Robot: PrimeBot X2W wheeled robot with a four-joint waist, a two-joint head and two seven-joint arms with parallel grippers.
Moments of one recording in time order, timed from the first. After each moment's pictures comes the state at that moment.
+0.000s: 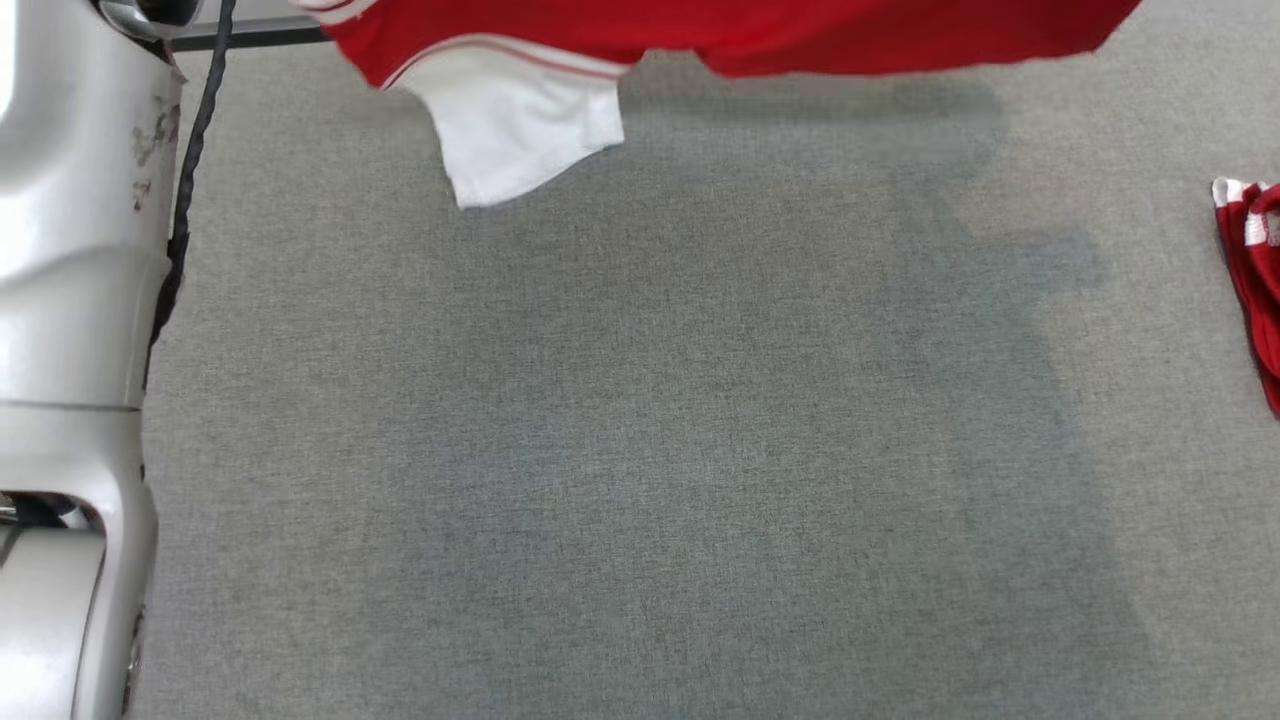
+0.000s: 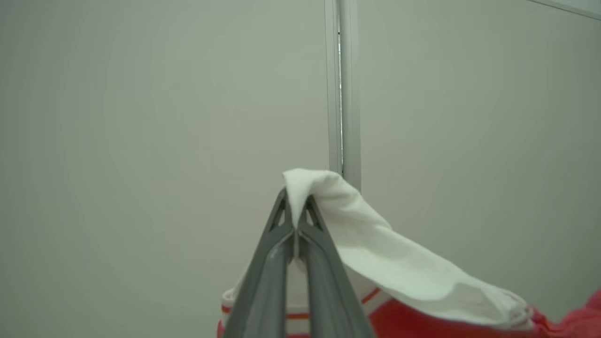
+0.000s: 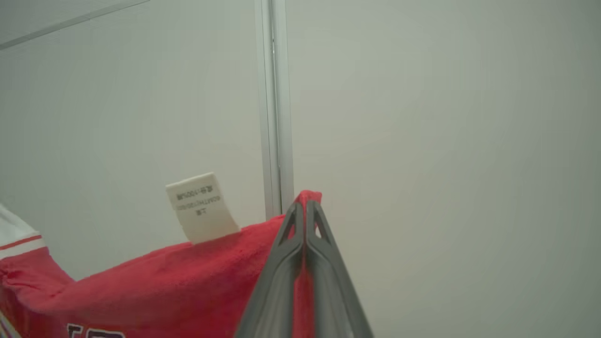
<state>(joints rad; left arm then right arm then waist) -1.33 0.17 -0.26 0.67 -0.41 -0.04 -0.25 -1.13 -0.31 0.16 0.36 0.46 0.13 -0.07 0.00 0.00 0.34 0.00</state>
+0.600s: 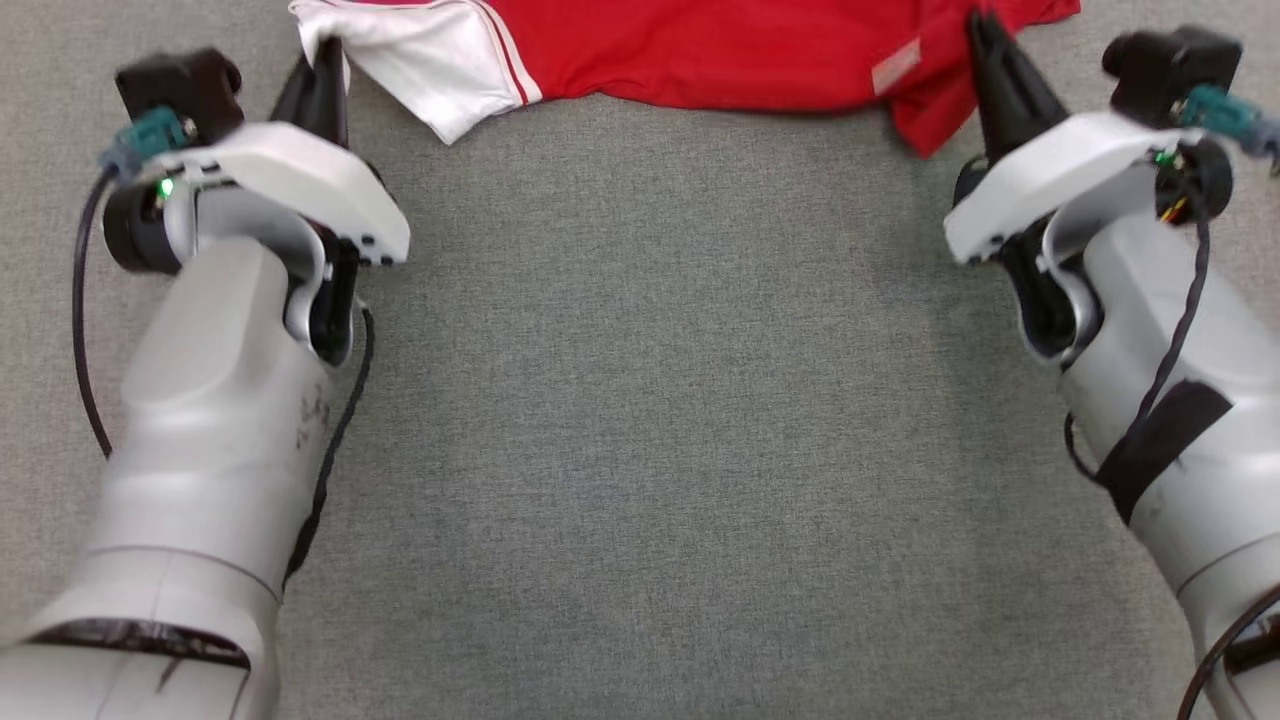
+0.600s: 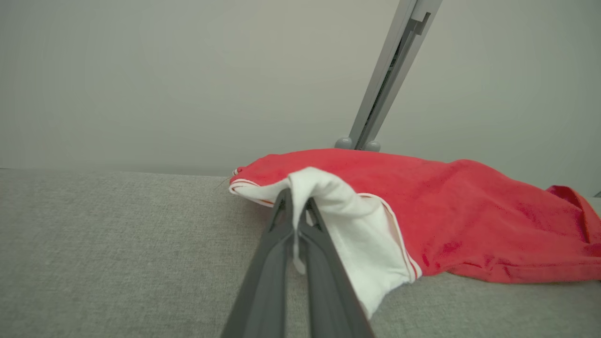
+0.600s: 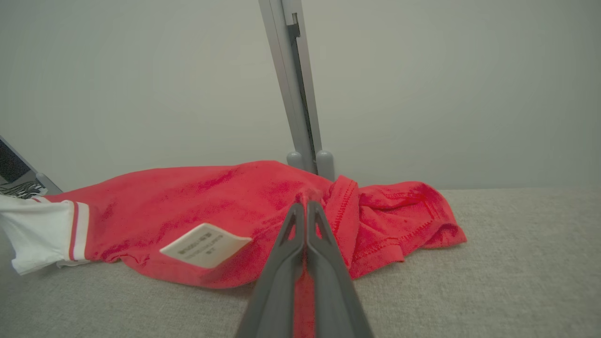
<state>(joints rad) -1.07 0.07 -0.22 1.11 -0.46 -0.08 -0.26 -1.06 -0.19 0.52 0.96 0.62 0.13 -0.22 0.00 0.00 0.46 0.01</state>
